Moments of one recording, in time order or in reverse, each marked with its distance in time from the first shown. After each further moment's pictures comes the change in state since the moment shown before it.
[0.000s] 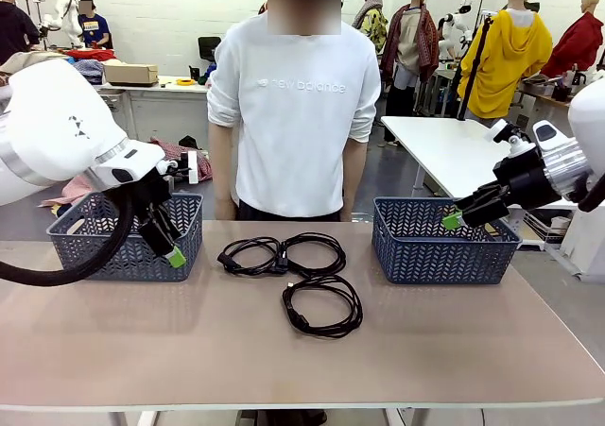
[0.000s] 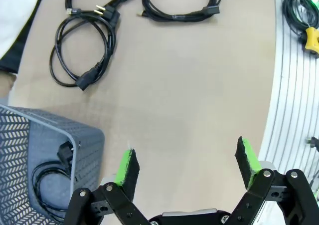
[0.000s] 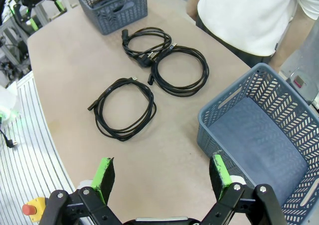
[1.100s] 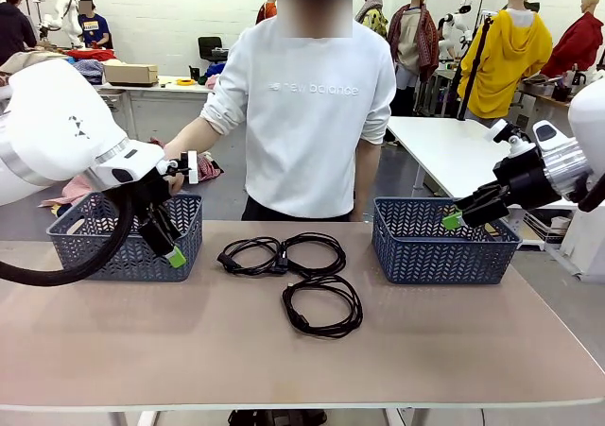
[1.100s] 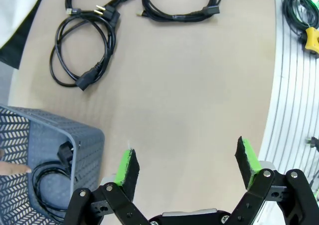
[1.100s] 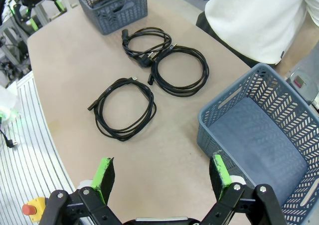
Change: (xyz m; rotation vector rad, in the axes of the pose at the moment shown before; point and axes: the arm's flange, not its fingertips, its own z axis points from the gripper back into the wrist) left arm 0.000 0.000 0.000 0.000 0.000 0.000; right arm 0.000 0.000 0.000 0.000 0.000 0.000
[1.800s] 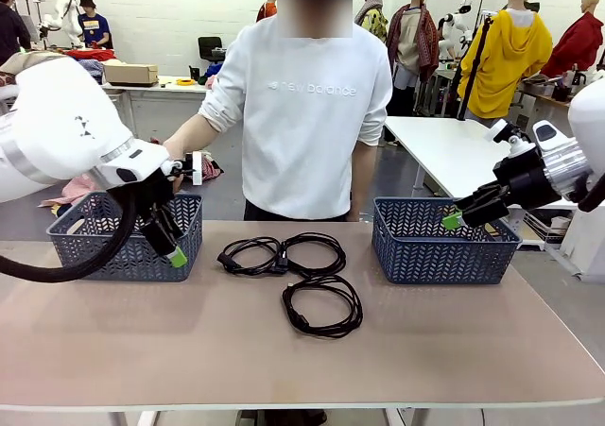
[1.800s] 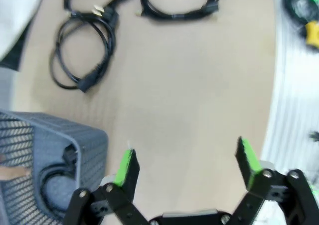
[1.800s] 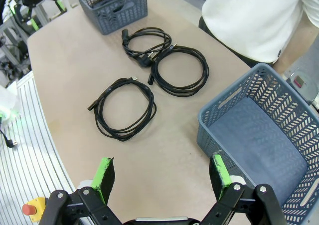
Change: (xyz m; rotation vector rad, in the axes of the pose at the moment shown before) left arm 0.010 0.002 -0.003 0.006 0.033 -0.043; right arm 0.000 0.000 0.000 0.000 0.000 0.000
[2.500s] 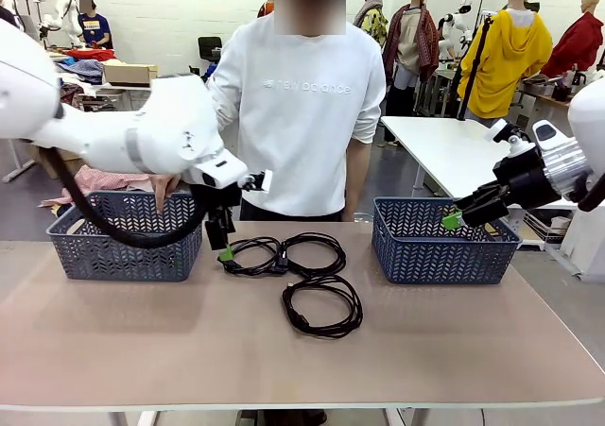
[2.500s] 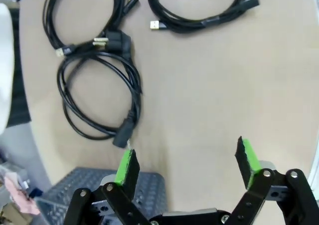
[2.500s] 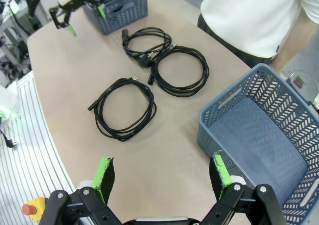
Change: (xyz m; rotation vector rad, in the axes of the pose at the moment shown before) left arm 0.104 0.063 -0.091 -0.010 0.223 -0.269; right arm 0.001 0.000 0.000 0.000 0.000 0.002
